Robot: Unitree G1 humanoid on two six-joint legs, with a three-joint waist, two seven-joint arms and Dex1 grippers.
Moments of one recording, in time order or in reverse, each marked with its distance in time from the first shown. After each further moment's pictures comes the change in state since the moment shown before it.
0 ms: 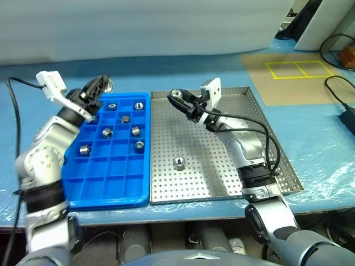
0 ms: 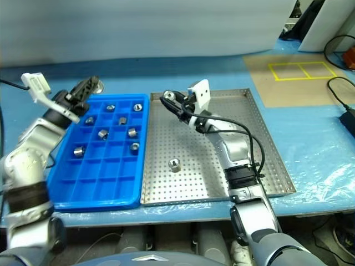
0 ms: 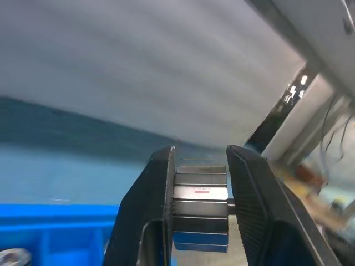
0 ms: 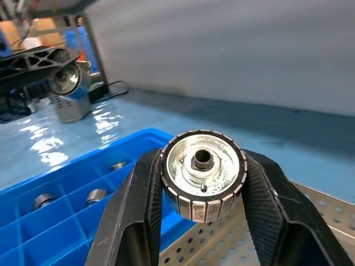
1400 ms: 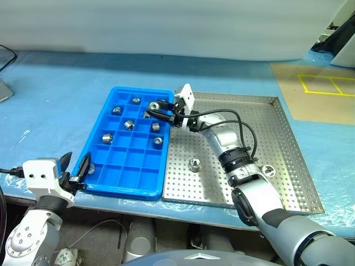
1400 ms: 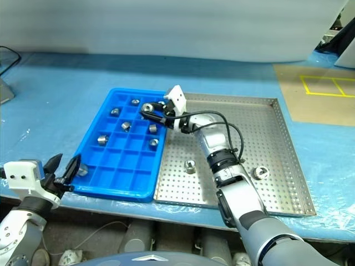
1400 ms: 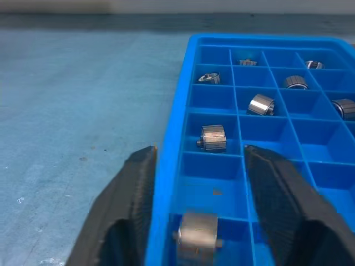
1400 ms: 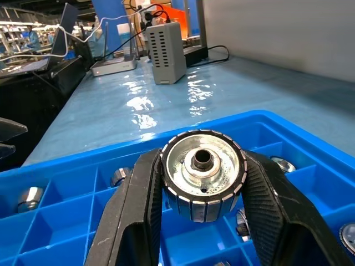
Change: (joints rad) left arm 0.763 -0.218 0.009 -0.468 0.395 -0.159 0.179; right arm -0.196 0.093 0.025 0.425 -0.099 -0.190 0.236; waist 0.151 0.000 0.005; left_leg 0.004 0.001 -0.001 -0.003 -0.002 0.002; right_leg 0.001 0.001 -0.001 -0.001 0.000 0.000
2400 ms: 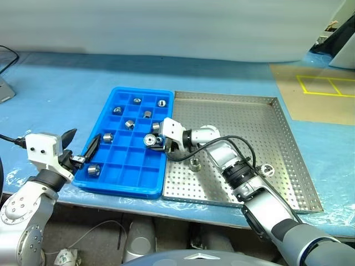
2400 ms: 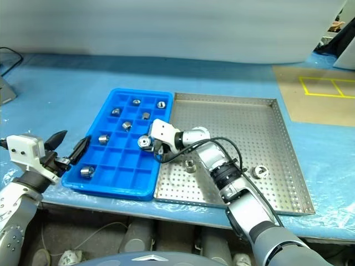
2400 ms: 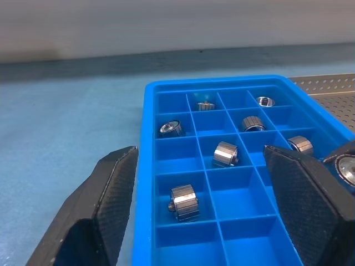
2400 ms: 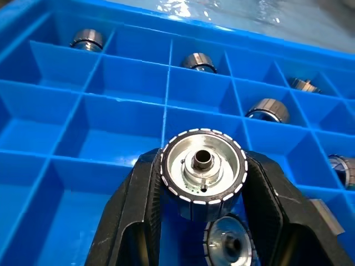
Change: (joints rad) left arm -0.229 0.170 0.014 0.125 -0.107 0.020 -0.135; right arm 0.116 -0.090 0.297 -0.142 -0.321 -0.137 0.022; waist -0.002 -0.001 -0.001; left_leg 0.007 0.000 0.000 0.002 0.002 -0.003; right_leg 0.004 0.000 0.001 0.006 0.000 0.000
